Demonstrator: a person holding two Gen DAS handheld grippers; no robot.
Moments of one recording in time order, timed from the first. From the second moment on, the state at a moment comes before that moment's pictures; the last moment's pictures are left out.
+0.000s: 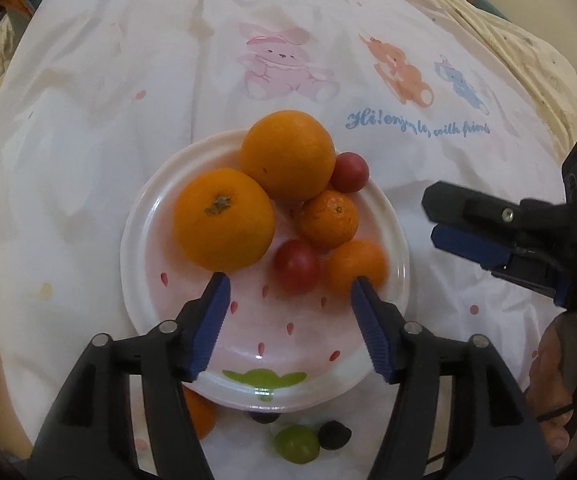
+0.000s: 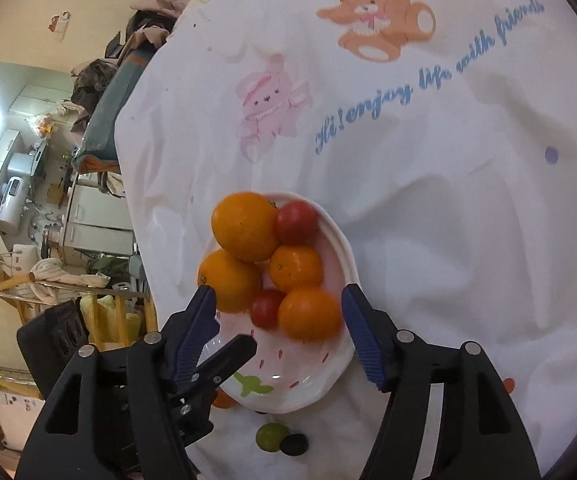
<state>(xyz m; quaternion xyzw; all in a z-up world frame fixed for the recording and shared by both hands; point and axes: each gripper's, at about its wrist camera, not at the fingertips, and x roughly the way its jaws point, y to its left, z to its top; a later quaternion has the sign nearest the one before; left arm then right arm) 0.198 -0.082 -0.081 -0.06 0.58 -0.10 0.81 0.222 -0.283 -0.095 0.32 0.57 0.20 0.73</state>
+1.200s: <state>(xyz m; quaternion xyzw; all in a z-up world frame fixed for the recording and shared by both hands) 0.128 -0.014 -0.012 -0.05 0.50 -0.01 0.86 0.150 -0.298 -0.031 0.26 0.49 0.18 0.81</state>
